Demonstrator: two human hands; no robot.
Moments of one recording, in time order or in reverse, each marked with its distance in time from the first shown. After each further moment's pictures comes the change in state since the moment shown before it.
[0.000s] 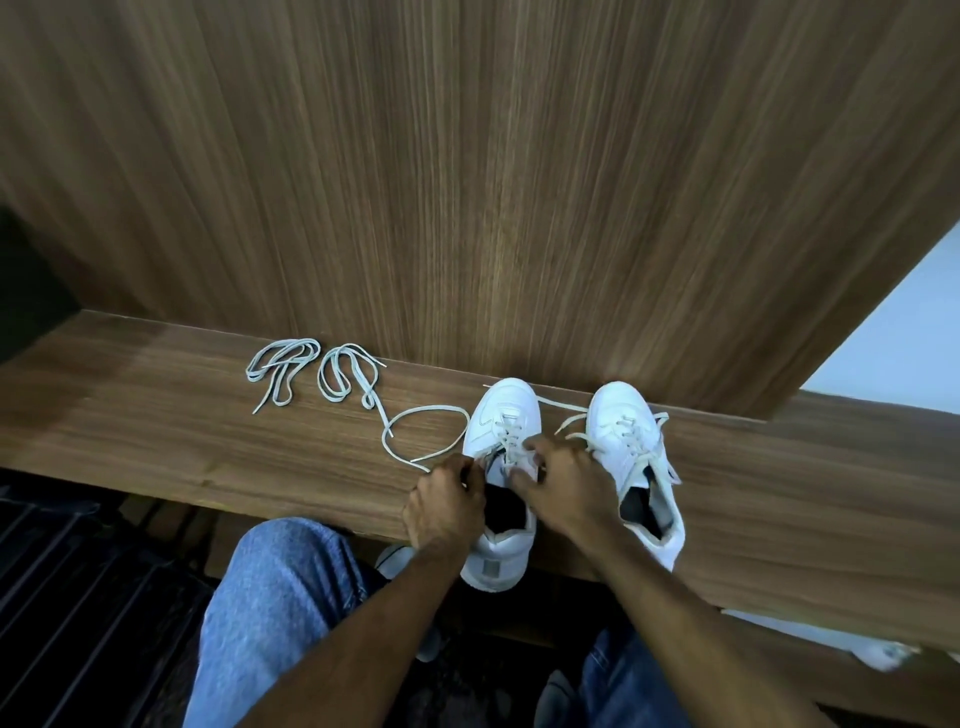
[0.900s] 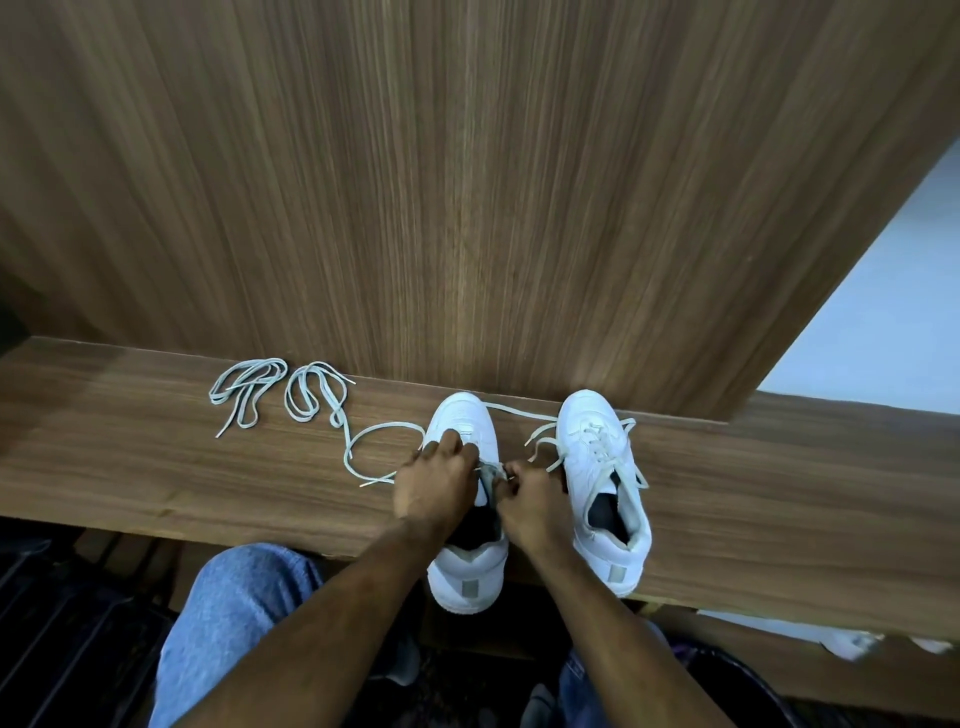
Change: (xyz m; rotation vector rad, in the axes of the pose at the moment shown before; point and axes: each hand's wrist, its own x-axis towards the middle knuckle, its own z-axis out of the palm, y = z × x) left_hand 0.034 0.017 0.009 0.559 -0.053 0.530; right_hand 0.004 0.008 0.032 0.240 0.061 0.239
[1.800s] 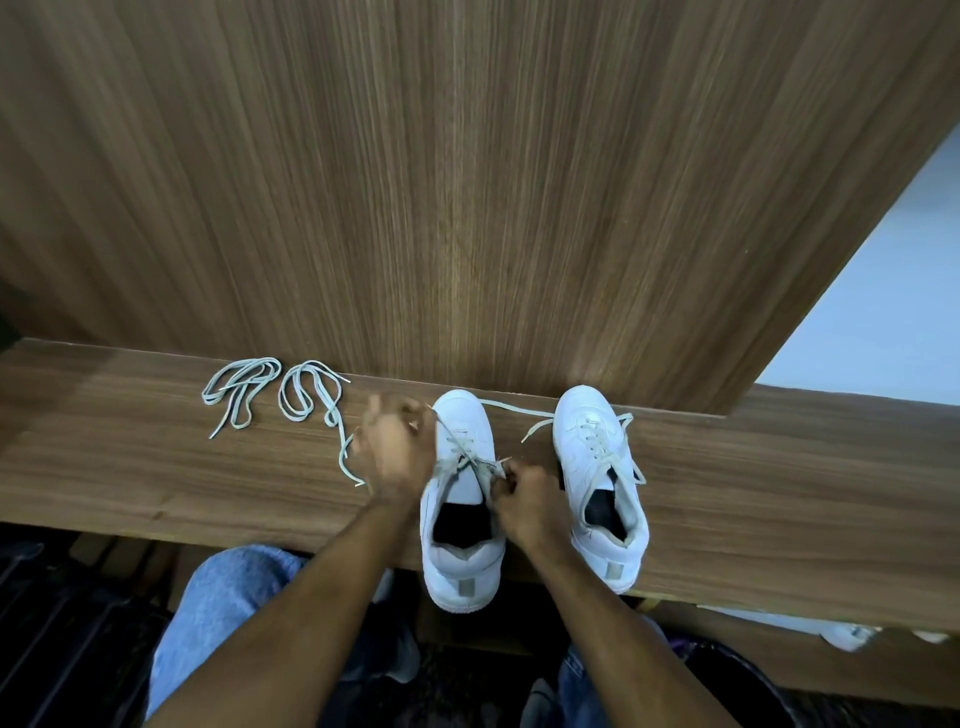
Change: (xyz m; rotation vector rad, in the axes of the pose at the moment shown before) left_hand 0.024 -0.025 -0.017 -0.672 0.425 -0.501; right_hand 0.001 0.003 -0.001 0.007 0.011 -0.031
